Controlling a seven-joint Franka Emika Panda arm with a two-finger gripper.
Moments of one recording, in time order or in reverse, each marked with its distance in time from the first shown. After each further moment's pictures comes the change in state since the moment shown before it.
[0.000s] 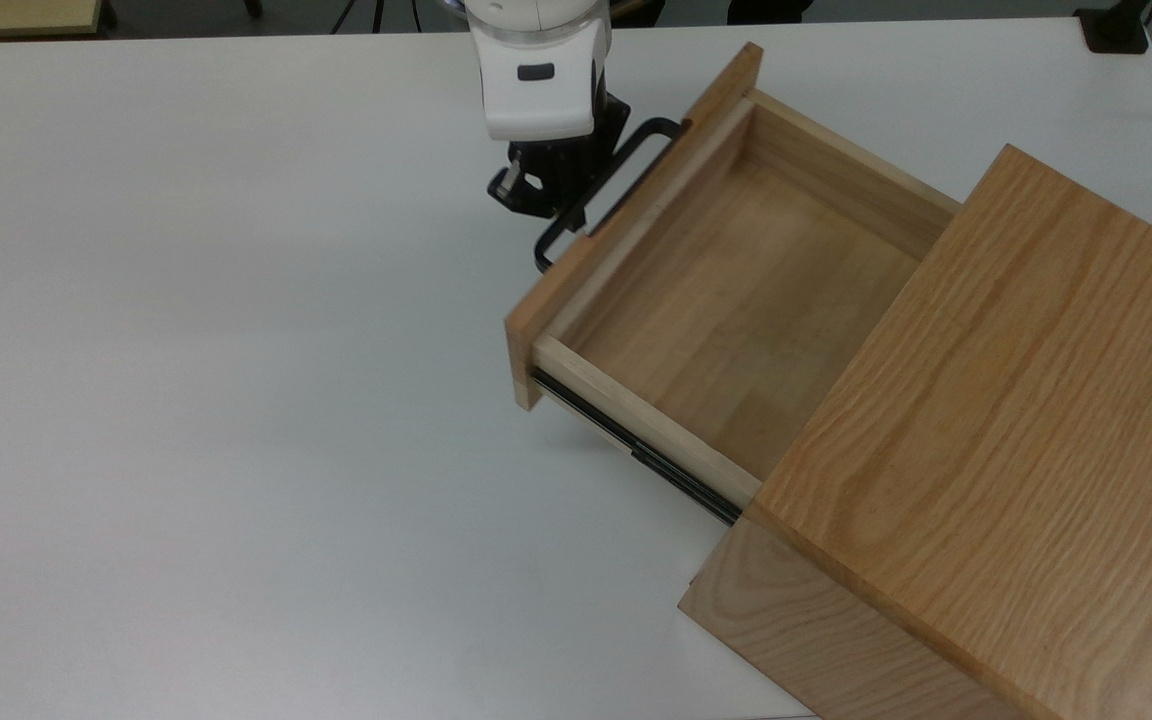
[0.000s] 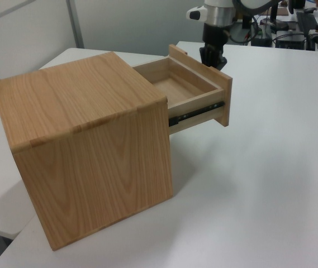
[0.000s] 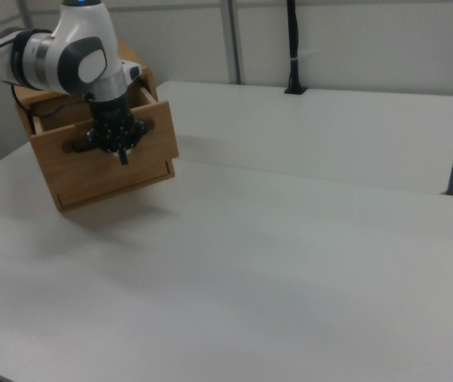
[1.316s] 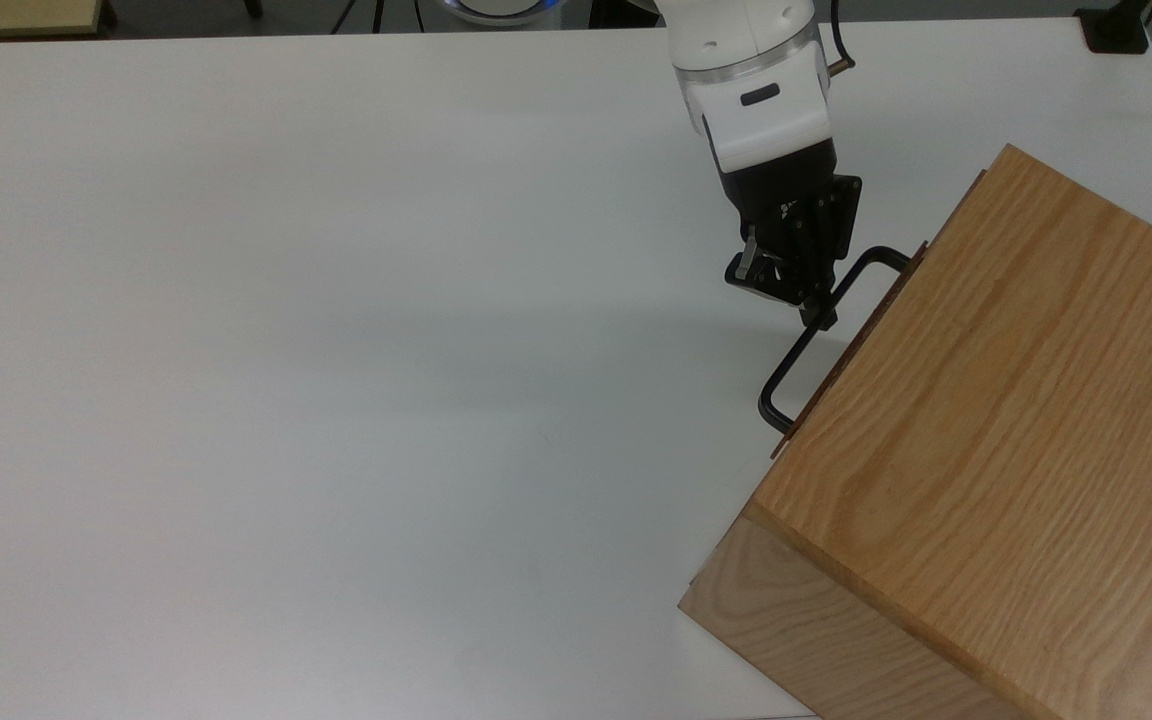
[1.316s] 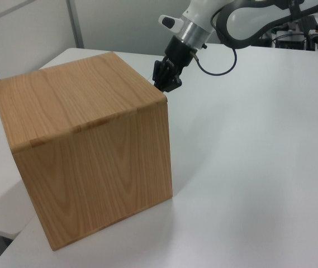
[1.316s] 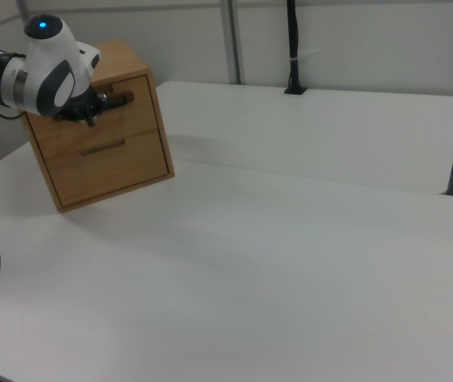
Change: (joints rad) arm 0.118 0.151 0.104 0.058 0.143 0.534 0.027
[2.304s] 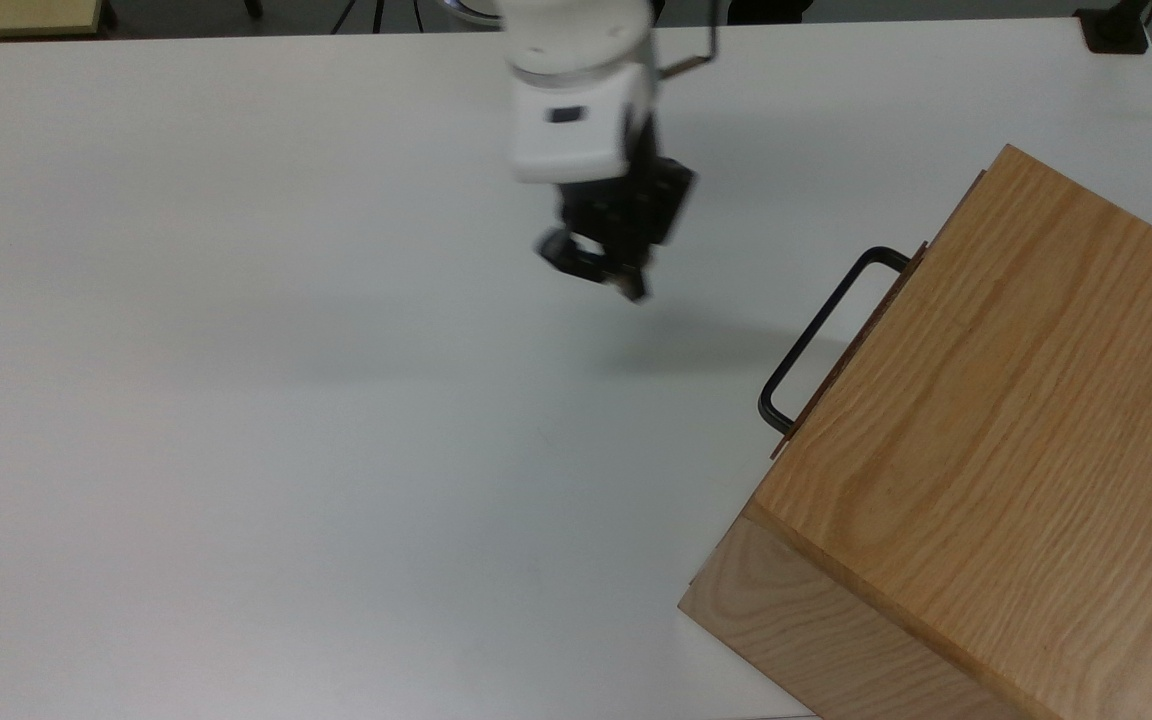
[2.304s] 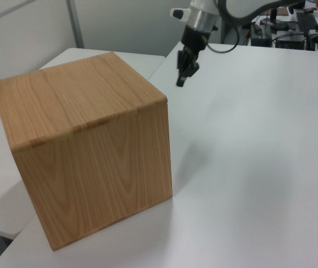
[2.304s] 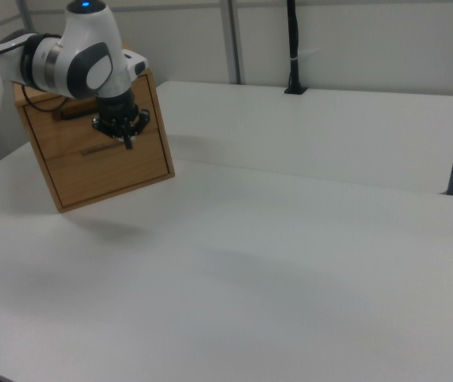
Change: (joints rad) arm -0.084 -0.066 -0.117 0.017 -0.069 -0.377 0.109
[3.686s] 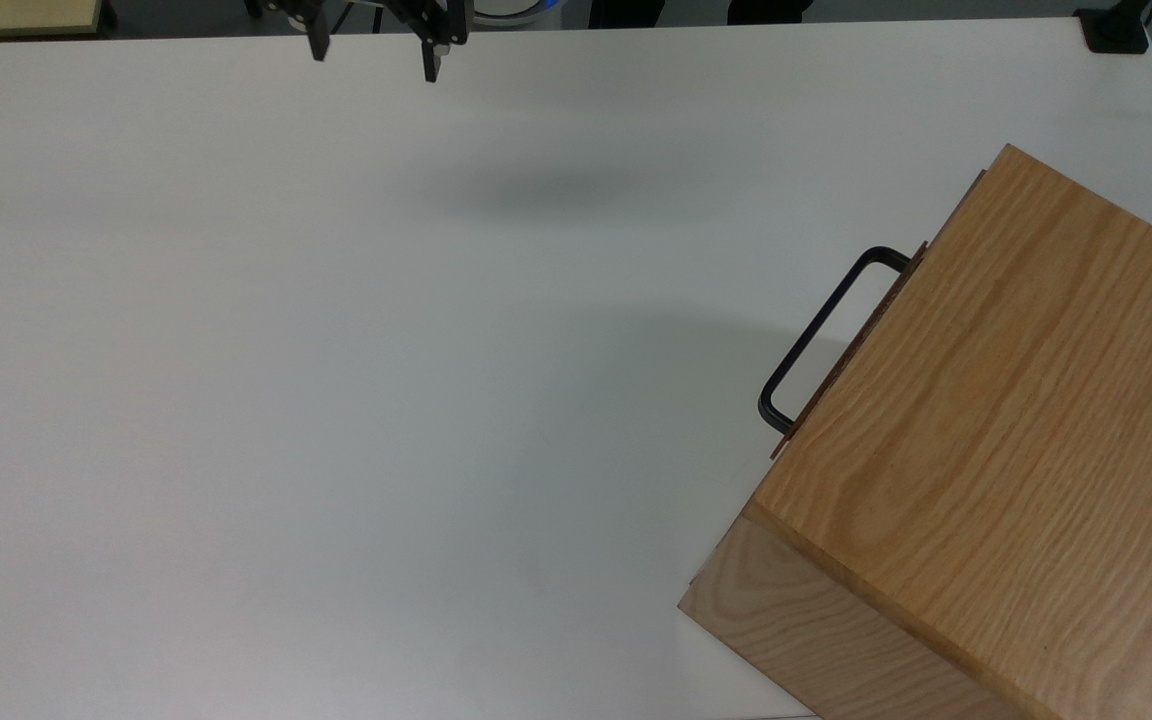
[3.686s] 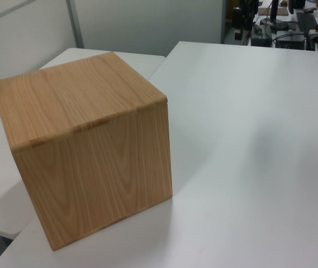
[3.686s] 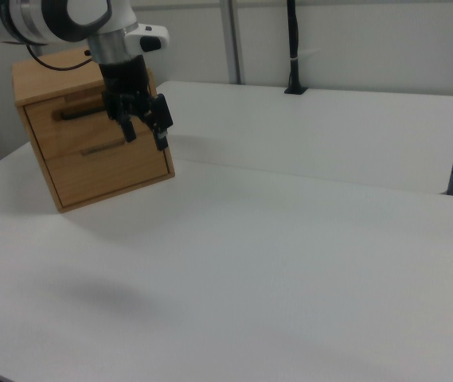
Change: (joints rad) arm -0.092 -0.237 -0.113 0.000 -0.216 -0.476 0.679
